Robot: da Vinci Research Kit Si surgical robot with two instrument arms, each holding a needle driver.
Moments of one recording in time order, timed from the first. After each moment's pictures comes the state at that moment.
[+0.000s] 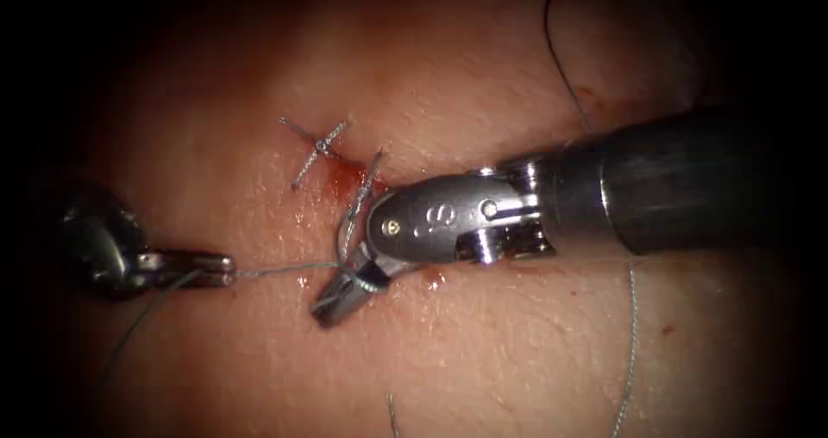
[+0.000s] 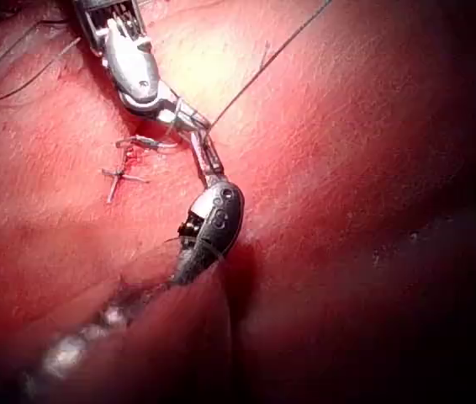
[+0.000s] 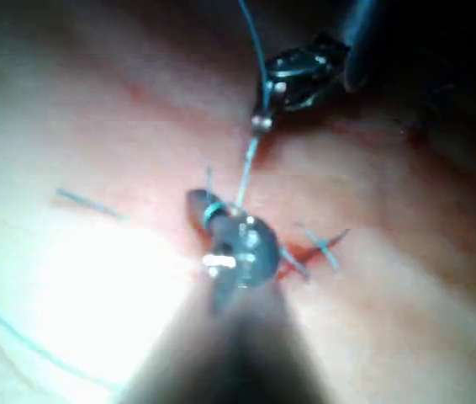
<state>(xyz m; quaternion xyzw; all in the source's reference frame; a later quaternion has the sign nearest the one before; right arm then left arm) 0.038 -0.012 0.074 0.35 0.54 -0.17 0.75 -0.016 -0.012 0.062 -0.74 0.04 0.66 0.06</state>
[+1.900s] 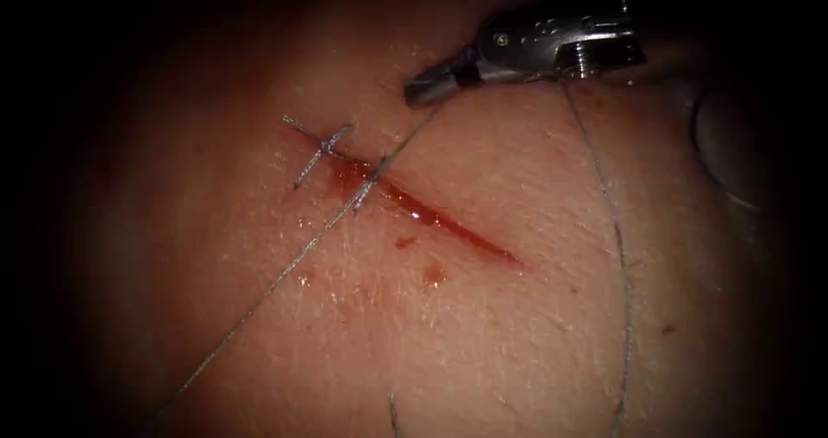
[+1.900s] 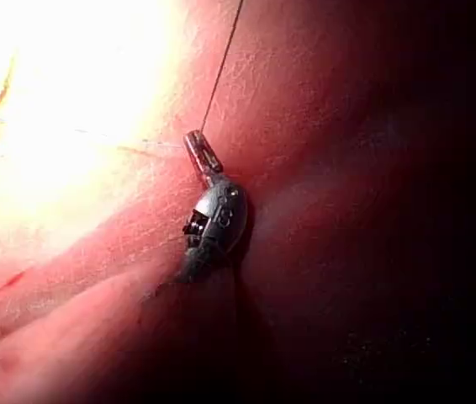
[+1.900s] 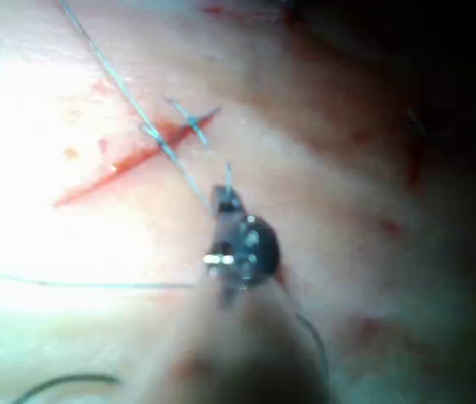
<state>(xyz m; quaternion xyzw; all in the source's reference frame) 0.029 0.002 0.083 0.20 0.51 -0.06 0.84 -0.009 -0.030 0.061 -0.73 0.01 0.68 0.09</state>
